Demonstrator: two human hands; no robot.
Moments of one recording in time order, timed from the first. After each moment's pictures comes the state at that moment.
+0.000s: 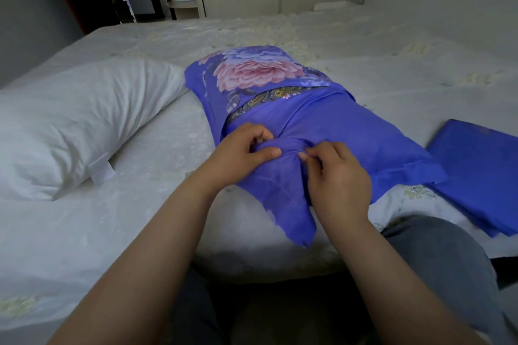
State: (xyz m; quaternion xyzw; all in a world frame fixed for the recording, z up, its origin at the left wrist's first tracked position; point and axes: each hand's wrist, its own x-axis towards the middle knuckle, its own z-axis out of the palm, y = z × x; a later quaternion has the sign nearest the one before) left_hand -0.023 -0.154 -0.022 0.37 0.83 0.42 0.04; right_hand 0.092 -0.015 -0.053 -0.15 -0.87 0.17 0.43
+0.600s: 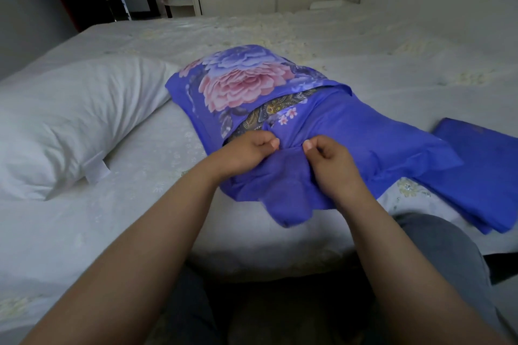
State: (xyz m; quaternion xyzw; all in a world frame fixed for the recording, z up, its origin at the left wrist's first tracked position) left_hand -0.034 -0.133 -0.025 0.35 0.85 0.37 0.13; right_hand 0.078 0.006 -0.038 -0.15 -0.83 0.49 0.22
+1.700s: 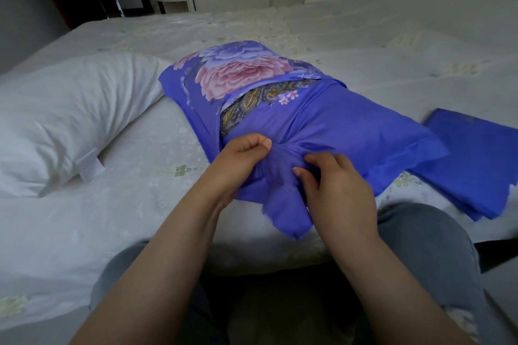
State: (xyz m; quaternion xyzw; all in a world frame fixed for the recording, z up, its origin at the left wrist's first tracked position) left_hand 0.029 -0.143 -0.022 0.20 0.74 0.62 0.17; right_hand 0.134 -0.024 -0.050 -0.18 -0.90 0.19 0.36
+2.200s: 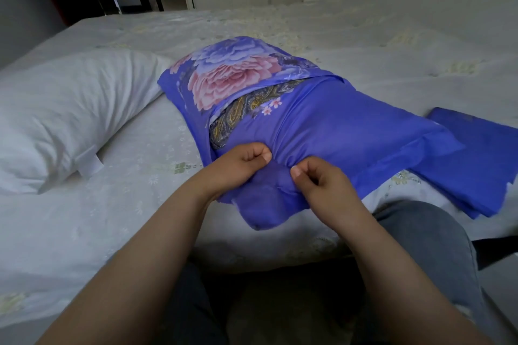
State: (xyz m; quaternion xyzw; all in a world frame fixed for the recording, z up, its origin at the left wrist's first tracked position) left_hand 0.007 -0.151 -0.038 0.33 0.79 0.46 0.22; right_hand 0.125 -0.012 -0.054 -0.13 -0.85 0.48 0.16
